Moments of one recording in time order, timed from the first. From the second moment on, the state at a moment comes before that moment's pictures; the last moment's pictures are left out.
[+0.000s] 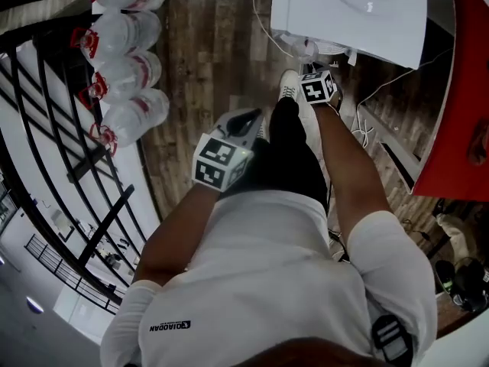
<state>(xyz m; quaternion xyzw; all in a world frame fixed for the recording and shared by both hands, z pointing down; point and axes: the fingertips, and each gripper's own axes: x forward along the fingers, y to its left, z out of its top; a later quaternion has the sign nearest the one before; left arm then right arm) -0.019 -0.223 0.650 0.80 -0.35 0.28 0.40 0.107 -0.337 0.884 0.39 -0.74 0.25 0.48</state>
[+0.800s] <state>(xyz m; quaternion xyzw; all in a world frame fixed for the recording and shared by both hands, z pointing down) -0.020 -0.207 0.657 0.78 -0.36 0.29 0.42 0.104 -0.369 0.899 0.40 -0.76 0.23 0.45</state>
